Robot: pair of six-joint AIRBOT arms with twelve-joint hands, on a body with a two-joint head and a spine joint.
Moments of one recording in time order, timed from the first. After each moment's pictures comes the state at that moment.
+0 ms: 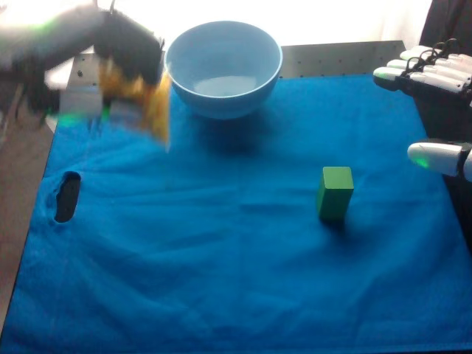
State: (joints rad) left arm 0.52 -0.88 1.11 0.14 -0.66 0.94; right arm -1.03 -1.05 1.39 -0.10 1.04 -0.43
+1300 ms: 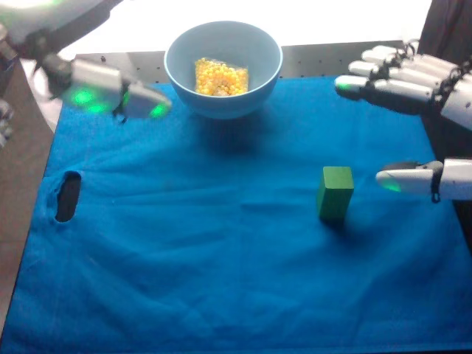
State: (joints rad) left arm 0.58 -0.88 1.12 0.05 -0.64 0.93; right arm -0.97 -1.07 1.35 -0.22 1.10 -0.43
